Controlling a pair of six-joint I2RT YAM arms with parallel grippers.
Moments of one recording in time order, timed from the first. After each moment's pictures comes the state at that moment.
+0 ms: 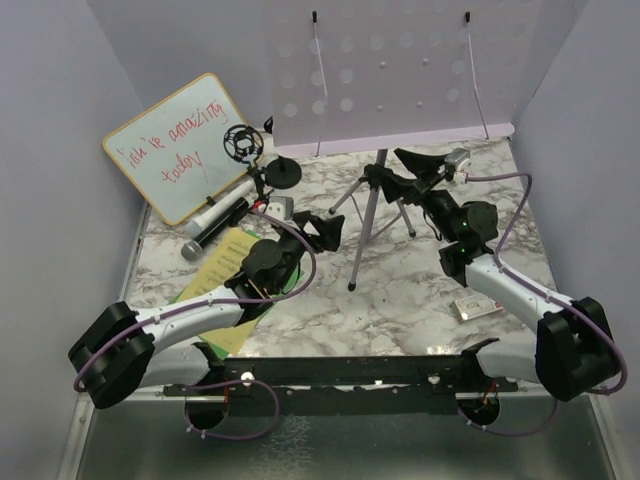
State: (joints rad) left arm -0.88 1.19 0.53 0.77 -0.41 -0.45; right arm 0.40 1.23 0.67 1.06 -0.31 0.16
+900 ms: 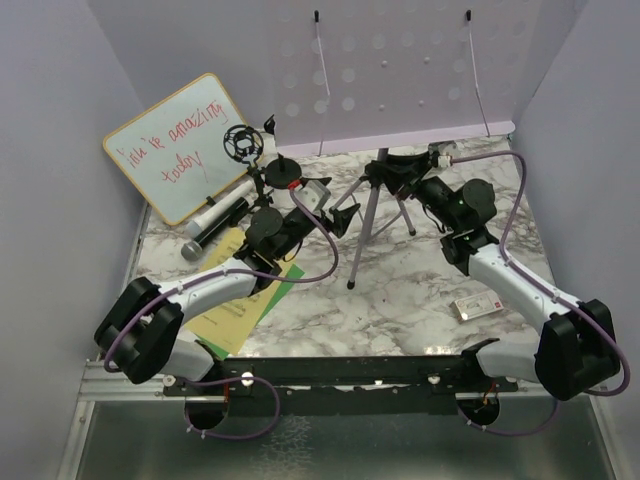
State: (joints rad) left arm -0.73 1.37 0.73 0.85 0.09 0.04; right arm 0.40 1.26 0.81 0.78 -0.39 0.07
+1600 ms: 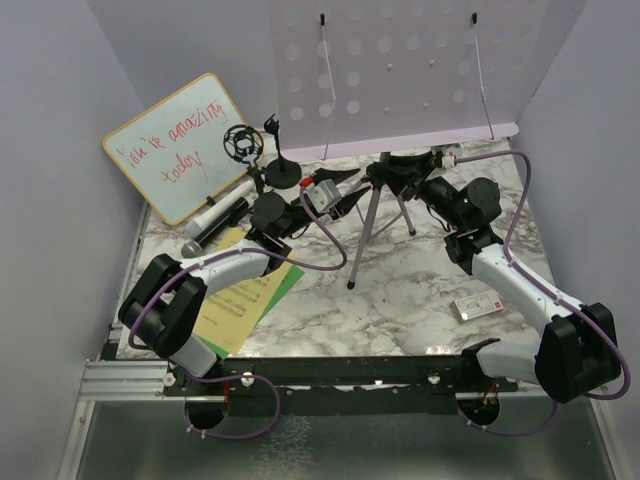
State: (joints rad) left arm -0.66 1.55 0.87 1.06 0.43 0.19; right arm 0.36 1.25 0.82 0.76 -0.50 0.08
